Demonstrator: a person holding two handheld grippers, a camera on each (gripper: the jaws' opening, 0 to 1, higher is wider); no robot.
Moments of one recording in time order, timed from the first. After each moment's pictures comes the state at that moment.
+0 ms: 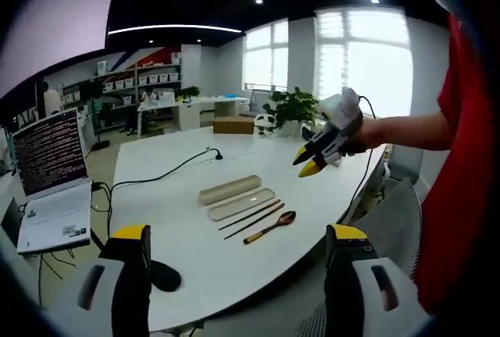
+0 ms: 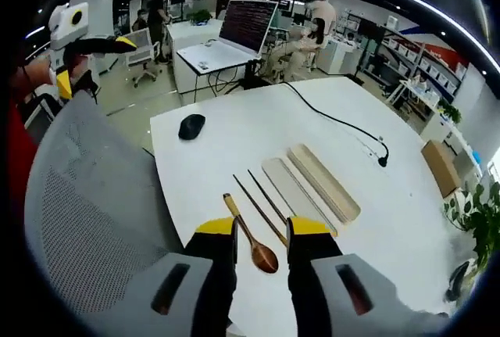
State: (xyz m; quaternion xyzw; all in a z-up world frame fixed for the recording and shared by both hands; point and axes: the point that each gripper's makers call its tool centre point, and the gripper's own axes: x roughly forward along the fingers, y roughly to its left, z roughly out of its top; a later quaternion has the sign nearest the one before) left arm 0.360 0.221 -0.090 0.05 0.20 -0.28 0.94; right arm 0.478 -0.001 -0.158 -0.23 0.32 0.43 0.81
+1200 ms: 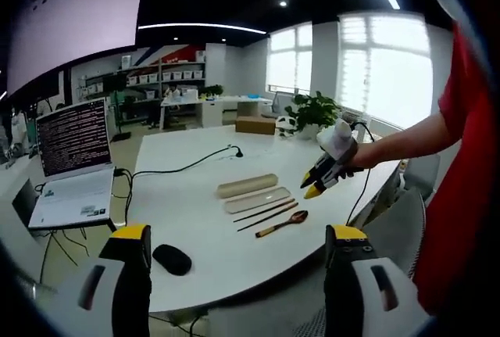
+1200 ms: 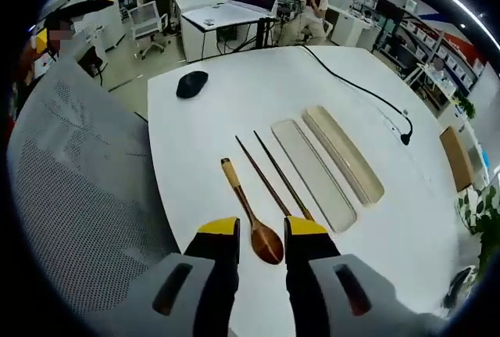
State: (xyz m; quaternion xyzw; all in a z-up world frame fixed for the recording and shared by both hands) left arm 0.342 0.245 -0.086 0.03 0.20 -0.21 0.95; right arm 0.479 -0.005 -0.241 -0.29 0.38 0.43 0.76
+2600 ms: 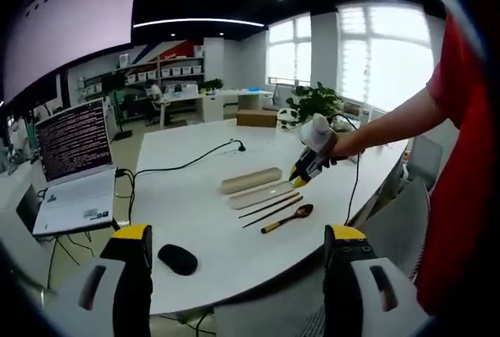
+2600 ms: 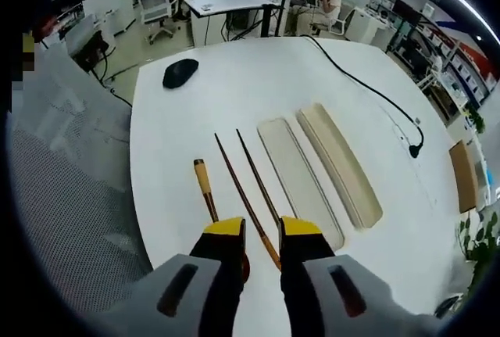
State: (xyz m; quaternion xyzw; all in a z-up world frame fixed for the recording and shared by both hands) left arm 0.352 0.246 -0.088 0.06 0.22 -0.21 0.95; right arm 0.530 0.004 -0.263 -0.32 0.39 0.46 0.73
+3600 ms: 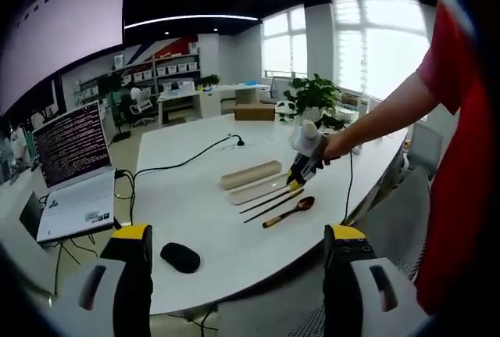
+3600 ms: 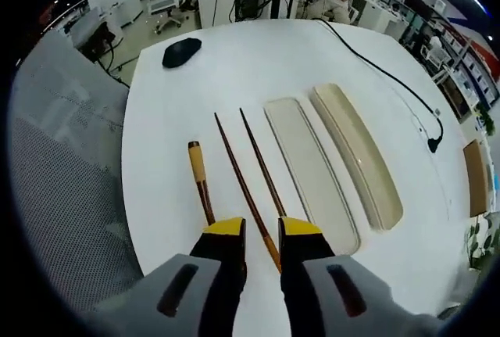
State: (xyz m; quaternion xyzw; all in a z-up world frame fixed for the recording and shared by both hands) left arm 0.349 0.244 -0.096 0.07 0.23 -0.21 0.95; right arm 0.528 0.005 -0.305 -0.34 0.41 0.47 0.70
